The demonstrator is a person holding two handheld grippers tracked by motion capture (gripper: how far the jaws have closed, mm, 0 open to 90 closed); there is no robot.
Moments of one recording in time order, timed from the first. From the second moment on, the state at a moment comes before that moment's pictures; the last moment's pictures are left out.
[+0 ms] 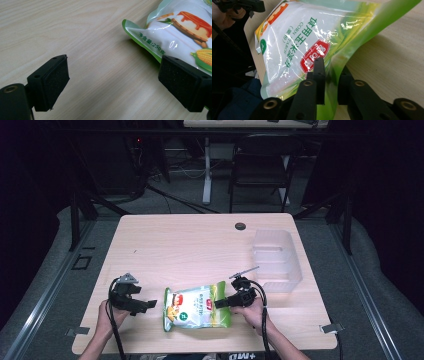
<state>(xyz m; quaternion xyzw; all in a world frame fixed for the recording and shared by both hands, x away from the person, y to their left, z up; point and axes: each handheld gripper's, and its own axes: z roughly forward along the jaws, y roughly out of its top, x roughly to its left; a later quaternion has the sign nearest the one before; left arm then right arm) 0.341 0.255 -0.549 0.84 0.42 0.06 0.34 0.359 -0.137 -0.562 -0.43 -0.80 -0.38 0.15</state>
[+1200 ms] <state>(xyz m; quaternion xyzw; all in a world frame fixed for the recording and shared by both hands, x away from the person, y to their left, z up) 0.341 0.257 -0.548 0.84 0.42 0.07 0.34 0.341 -0.136 -0.510 -0.34 -0.87 -0.35 -0.02</state>
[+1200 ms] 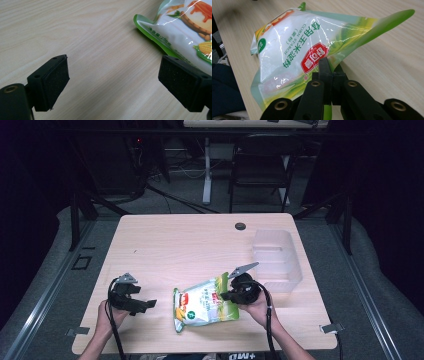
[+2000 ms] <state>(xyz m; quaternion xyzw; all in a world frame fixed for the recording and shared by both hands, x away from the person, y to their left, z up) 0.341 0.257 -0.548 0.84 0.42 0.07 0.34 0.344 -0.156 -0.489 -0.33 -0.88 -0.34 -0.07</state>
